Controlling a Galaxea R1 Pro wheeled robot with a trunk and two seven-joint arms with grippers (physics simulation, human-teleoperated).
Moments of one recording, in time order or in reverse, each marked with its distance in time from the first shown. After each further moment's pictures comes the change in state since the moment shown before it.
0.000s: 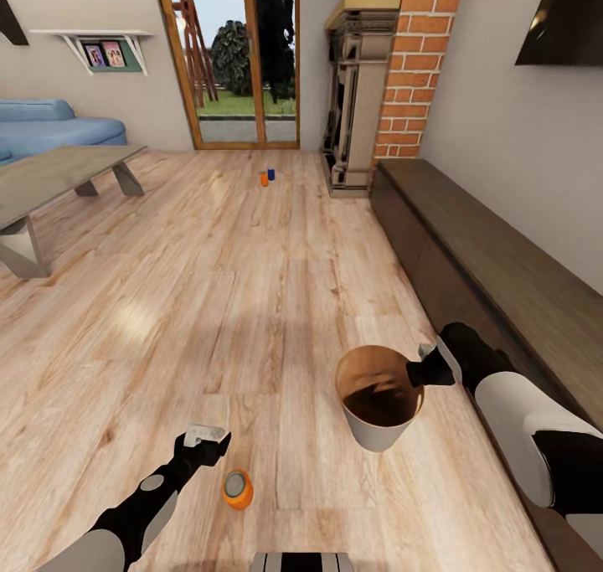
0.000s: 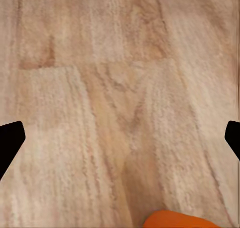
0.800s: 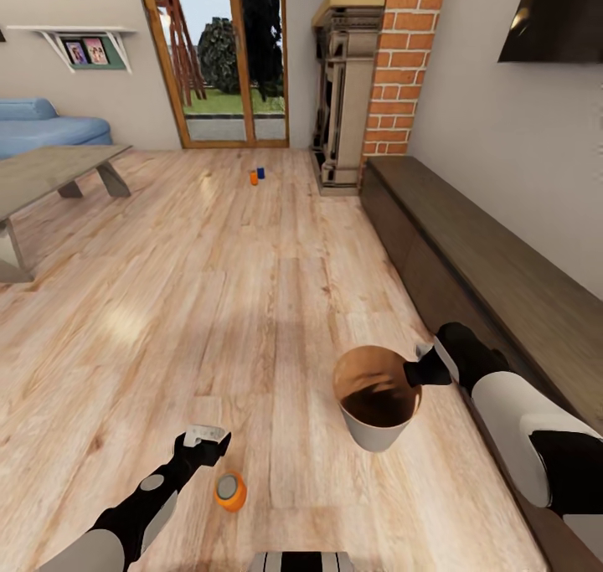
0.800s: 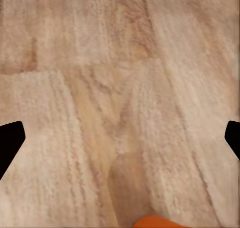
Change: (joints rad) left arm 0.000 0.002 -0.008 -0.002 0.004 0.002 0.000; right arm 0.000 0.012 0.004 -0.001 0.010 -0.001 -0.003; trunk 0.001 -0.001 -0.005
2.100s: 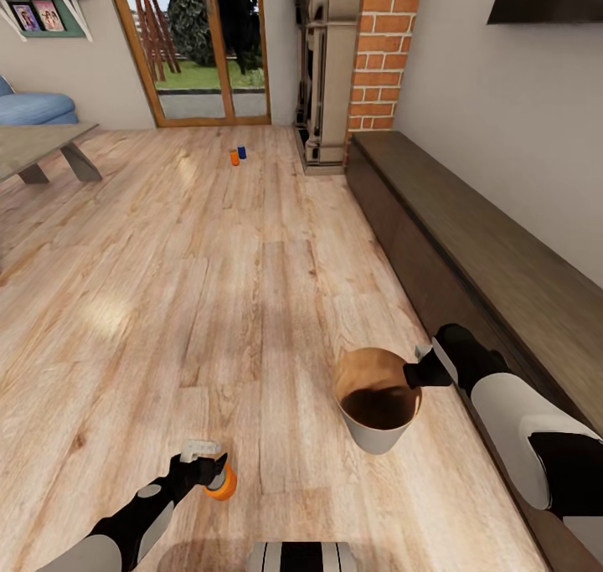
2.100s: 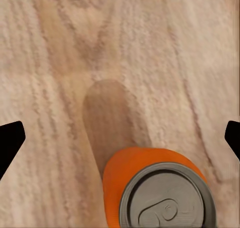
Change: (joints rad) left arm -0.001 0.002 0.001 0.070 0.021 0.095 -0.011; right arm 0.006 0.002 0.009 -0.002 0.004 0.000 -0.002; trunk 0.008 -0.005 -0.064
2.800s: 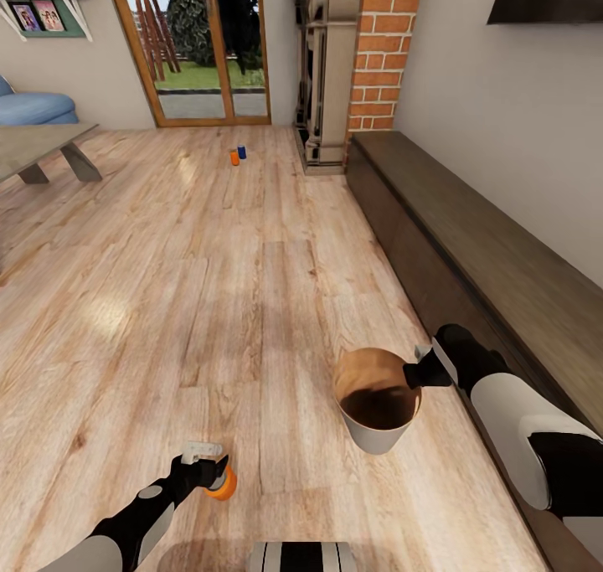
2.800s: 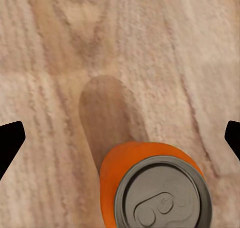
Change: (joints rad) left arm 0.001 -0.003 -0.004 0.006 -0.010 0.002 -0.003; right arm 0.000 0.001 0.000 0.001 -0.001 0.000 -0.001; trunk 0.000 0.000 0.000
